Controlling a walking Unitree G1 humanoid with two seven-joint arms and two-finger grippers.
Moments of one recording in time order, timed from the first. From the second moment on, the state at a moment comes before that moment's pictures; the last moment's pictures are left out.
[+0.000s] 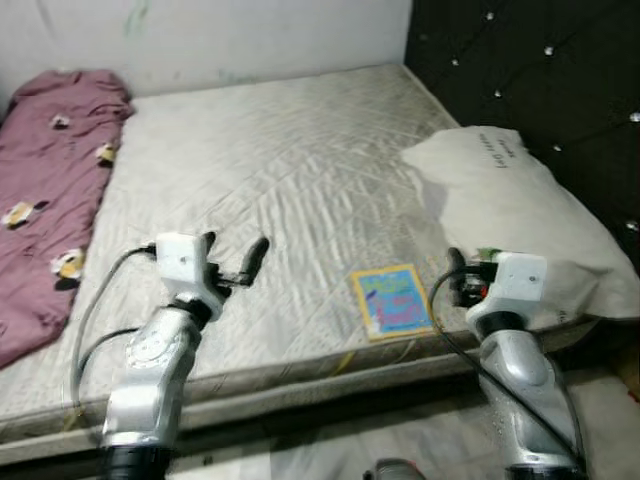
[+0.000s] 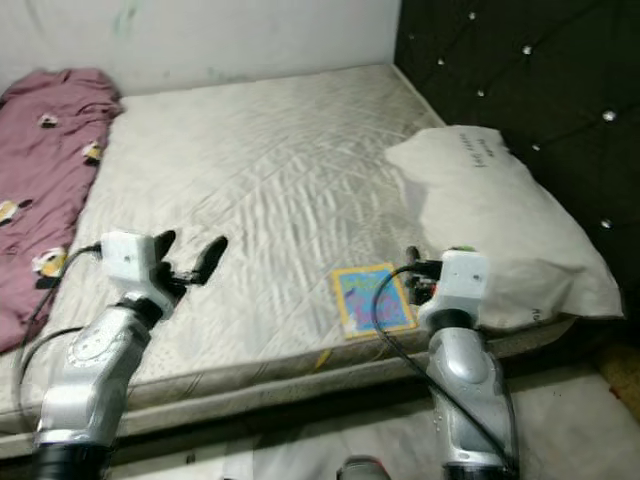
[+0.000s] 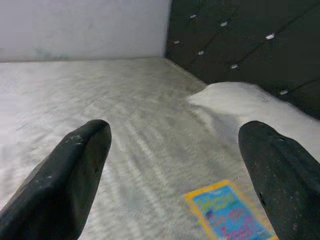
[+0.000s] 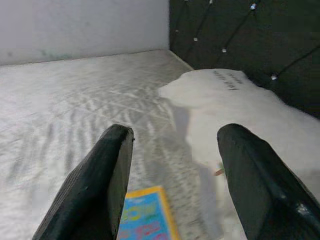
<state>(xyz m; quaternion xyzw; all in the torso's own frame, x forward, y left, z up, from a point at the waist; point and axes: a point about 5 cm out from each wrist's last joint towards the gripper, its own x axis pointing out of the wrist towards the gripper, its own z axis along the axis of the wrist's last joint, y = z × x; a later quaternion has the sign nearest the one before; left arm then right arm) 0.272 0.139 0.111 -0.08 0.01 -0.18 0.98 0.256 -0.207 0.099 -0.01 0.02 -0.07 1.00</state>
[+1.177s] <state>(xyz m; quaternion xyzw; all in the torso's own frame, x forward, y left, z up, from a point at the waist) 0.267 0.159 0.100 -0.07 0.05 -0.14 0.99 0.261 -0.194 0.099 0.00 0.03 -0.05 1.00</state>
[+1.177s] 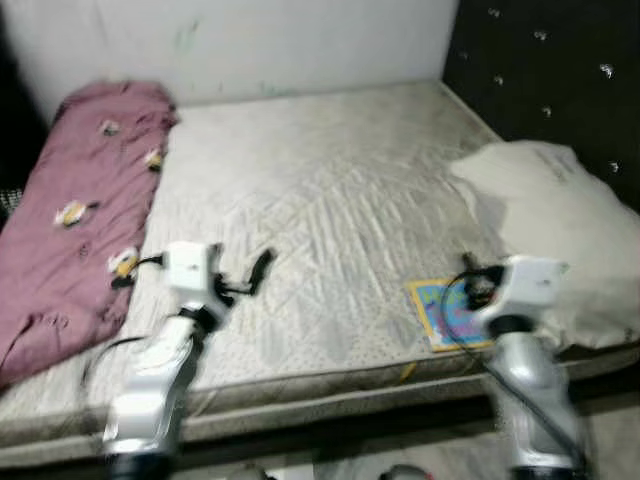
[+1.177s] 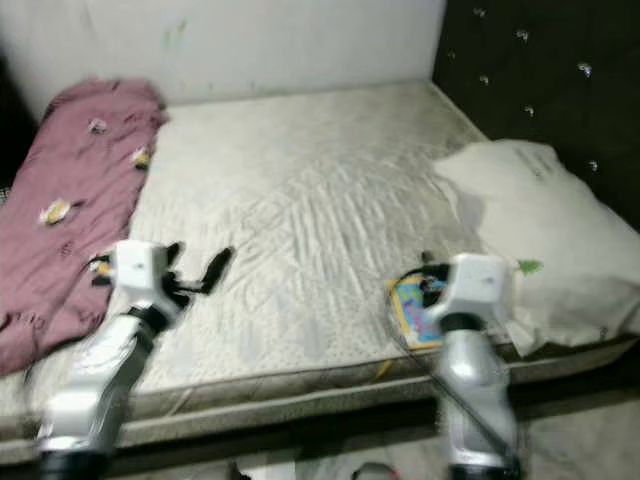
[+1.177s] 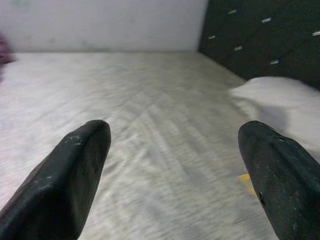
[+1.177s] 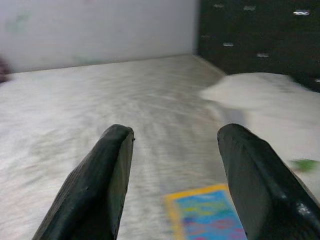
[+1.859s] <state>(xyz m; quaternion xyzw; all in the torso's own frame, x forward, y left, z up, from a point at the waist) 0.270 0.163 0.102 -0.07 0.05 -0.13 0.99 0.264 -0.191 0.102 0.00 0.02 -0.04 1.00</state>
